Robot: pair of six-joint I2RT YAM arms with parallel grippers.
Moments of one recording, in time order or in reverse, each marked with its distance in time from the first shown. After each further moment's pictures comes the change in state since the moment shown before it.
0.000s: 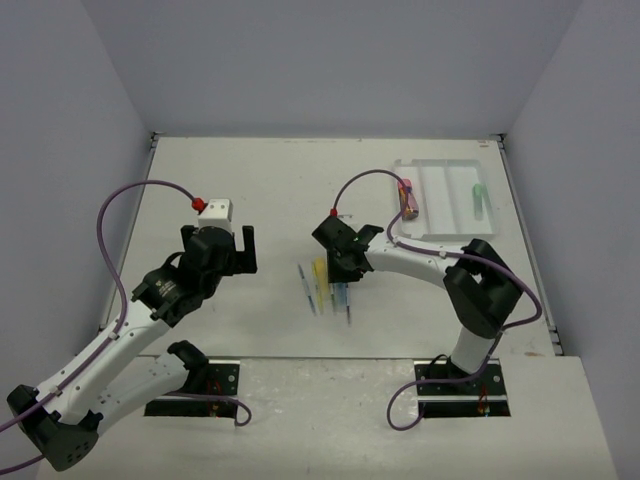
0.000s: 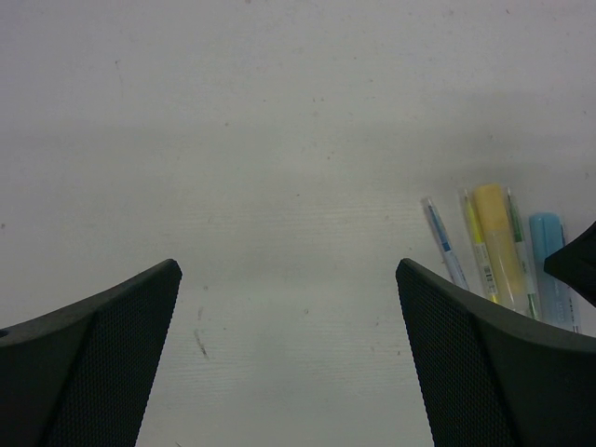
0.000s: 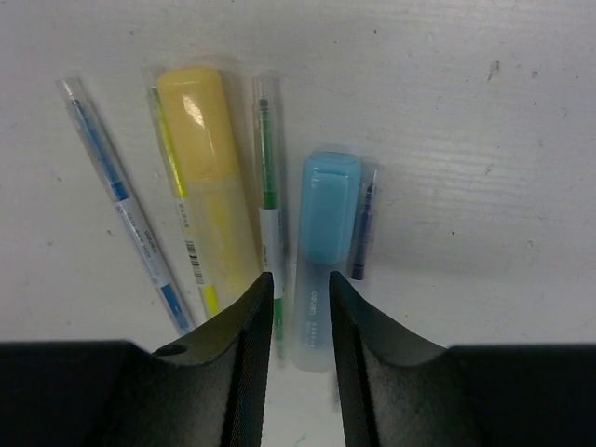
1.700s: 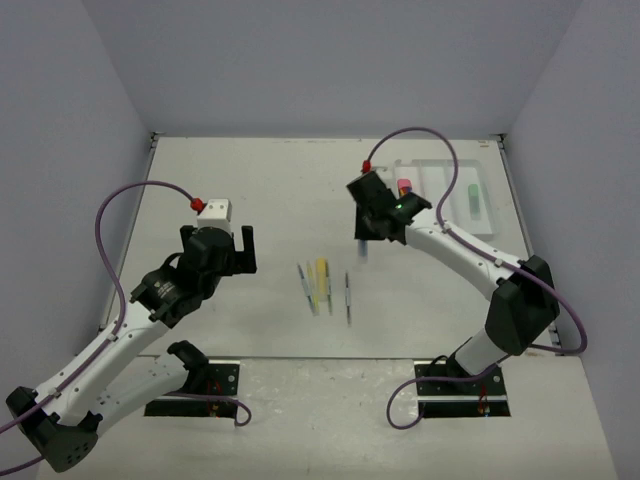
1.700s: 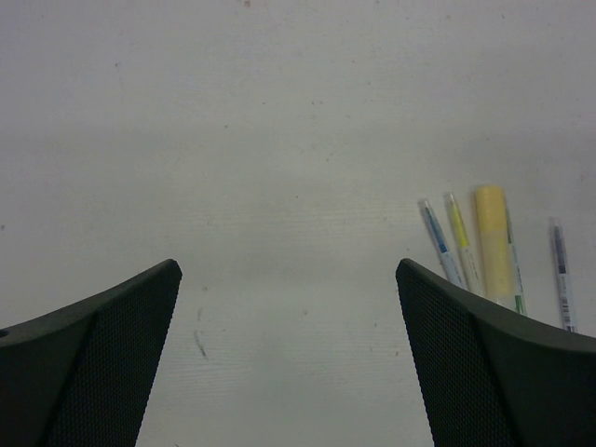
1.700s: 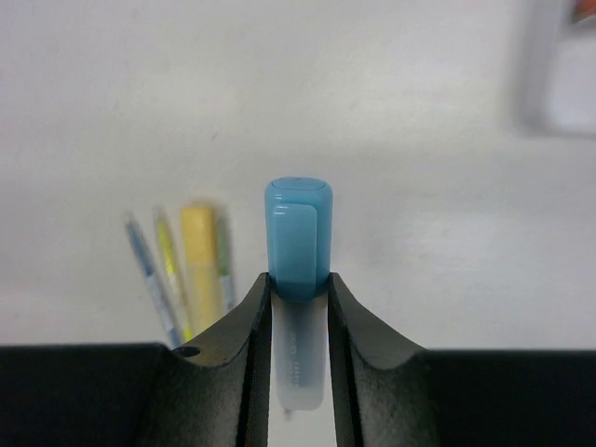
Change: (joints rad) left arm 0.000 -0.008 0.000 0.001 0.001 0.000; right arm -0.187 -0.177 0.141 -0.104 0.106 -0.161
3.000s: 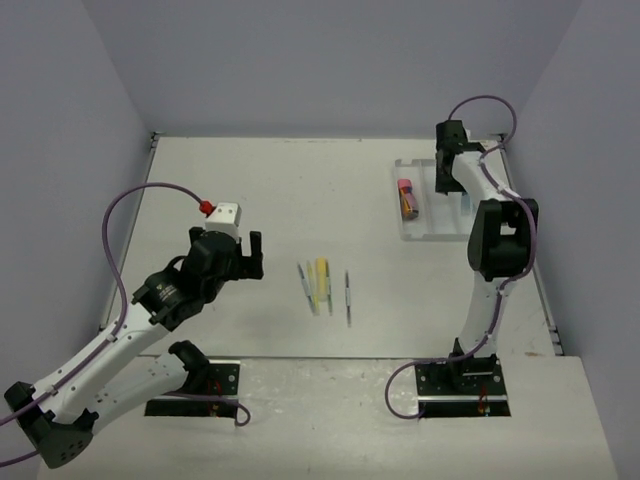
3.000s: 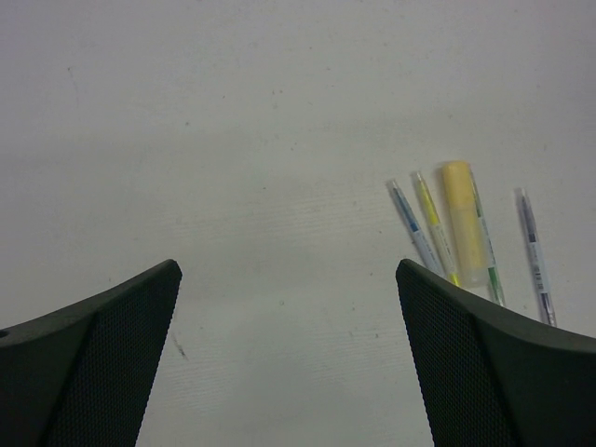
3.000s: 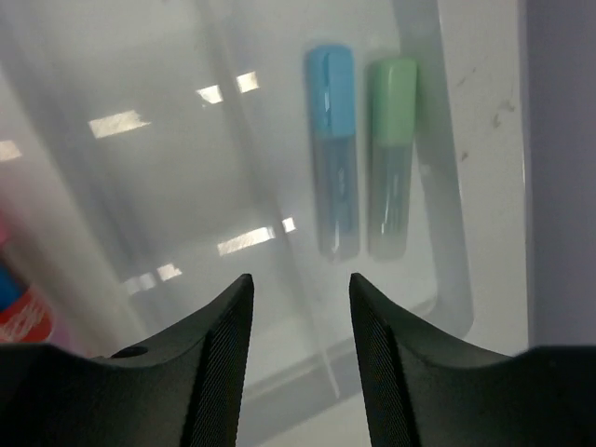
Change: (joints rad) left arm -0.064 -0.010 -0.006 0.008 0.032 0.001; right arm -0.634 0.504 0.433 0.004 0.135 -0.486
